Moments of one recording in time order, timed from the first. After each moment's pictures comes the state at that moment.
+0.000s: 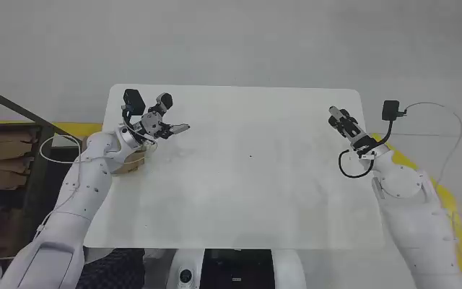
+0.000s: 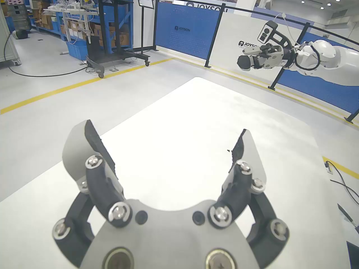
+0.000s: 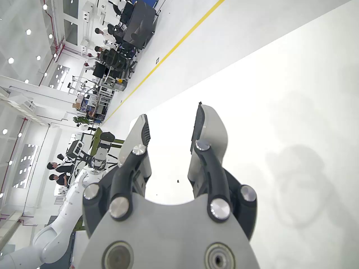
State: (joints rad) left arm 1.01 -0.98 -1.23 -1.08 1.14 -0.97 0.42; right arm -1.30 -1.02 1.42 -1.56 -0.04 -0.16 0.37
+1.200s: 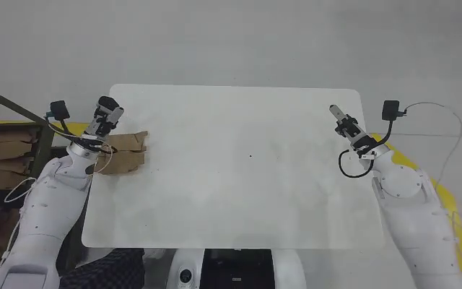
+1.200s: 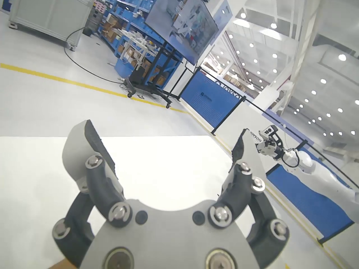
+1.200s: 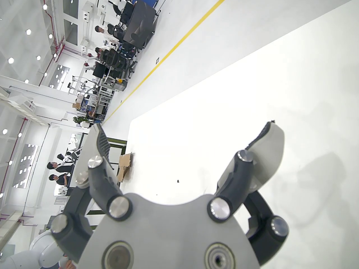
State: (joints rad) left arm 1.20 -0.85 -1.40 -1.01 0.27 -1.01 0.14; right arm -1.30 -1.02 1.42 -1.56 -0.04 -0.16 0.37
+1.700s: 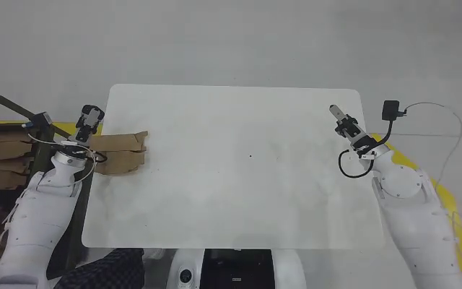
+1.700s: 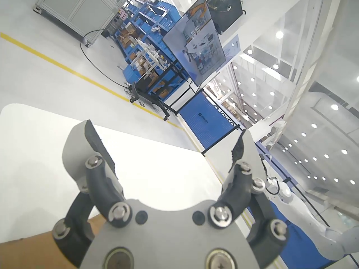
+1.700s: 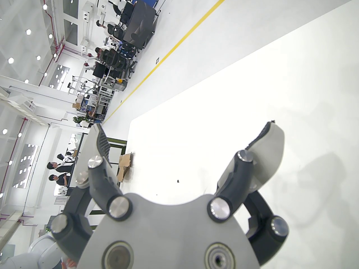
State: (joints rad) left arm 1.26 -0.83 -1.45 -1.00 -0.04 -1.01 -0.05; right arm -1.30 -1.02 1.42 -1.56 -0.04 -0.16 0.37
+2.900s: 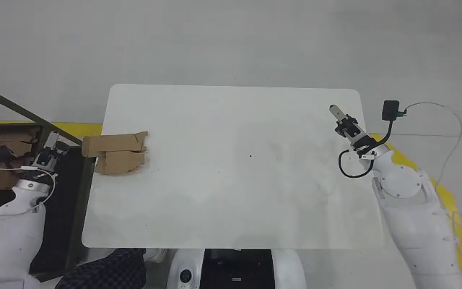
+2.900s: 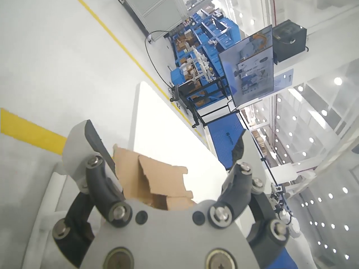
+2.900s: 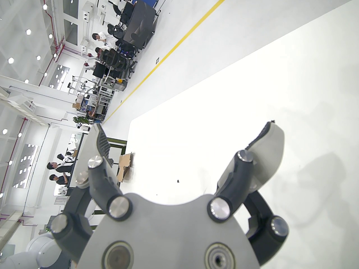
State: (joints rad) left arm 1.23 -0.79 -1.60 -0.54 -0.41 -0.97 -0.55; right arm -1.30 -1.02 1.42 -1.56 -0.04 -0.16 0.37
